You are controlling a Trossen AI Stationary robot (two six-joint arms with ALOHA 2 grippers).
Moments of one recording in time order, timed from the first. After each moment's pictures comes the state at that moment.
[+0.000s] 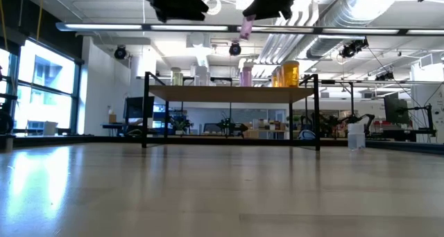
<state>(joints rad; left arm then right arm) 0.17 1.22 0.91 -0.04 -0.24 0.10 -0.20 1.32 1.19 -0.24 0.18 -0.08</state>
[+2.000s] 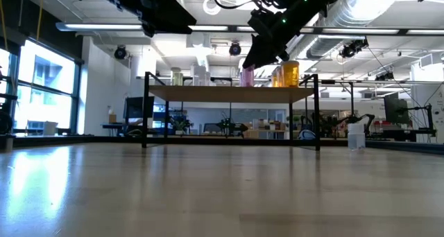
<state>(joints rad) 0.22 1.11 0.75 0.05 -0.24 0.00 -0.37 1.52 1.18 -0.32 0.08 0.09</state>
